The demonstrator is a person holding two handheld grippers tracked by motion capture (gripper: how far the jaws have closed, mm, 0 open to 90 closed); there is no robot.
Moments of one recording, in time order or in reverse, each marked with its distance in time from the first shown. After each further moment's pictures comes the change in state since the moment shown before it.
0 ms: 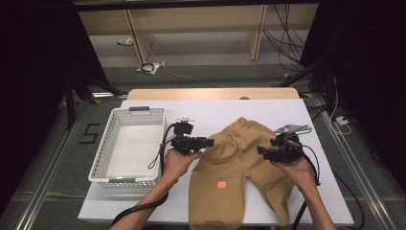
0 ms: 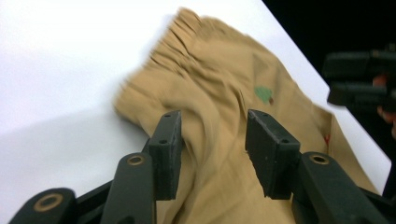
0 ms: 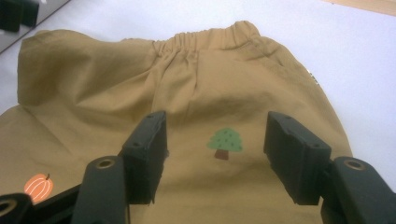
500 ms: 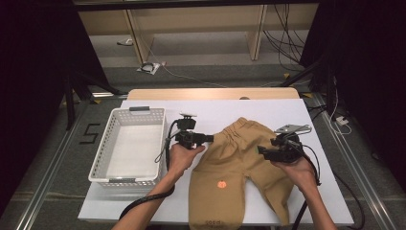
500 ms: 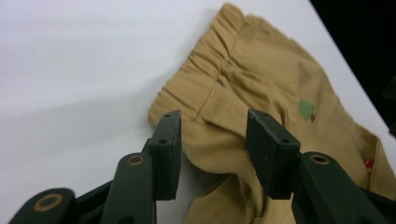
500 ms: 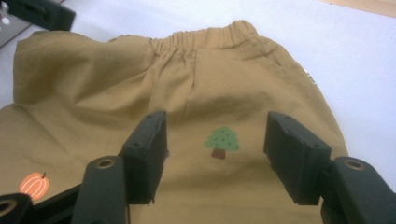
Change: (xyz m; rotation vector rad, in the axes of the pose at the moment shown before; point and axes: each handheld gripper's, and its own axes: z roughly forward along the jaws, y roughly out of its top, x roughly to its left) left arm 0.010 0.006 0.035 0.102 0.096 -0.064; right arm -0.001 0.000 0.000 0.002 -0.006 -0.009
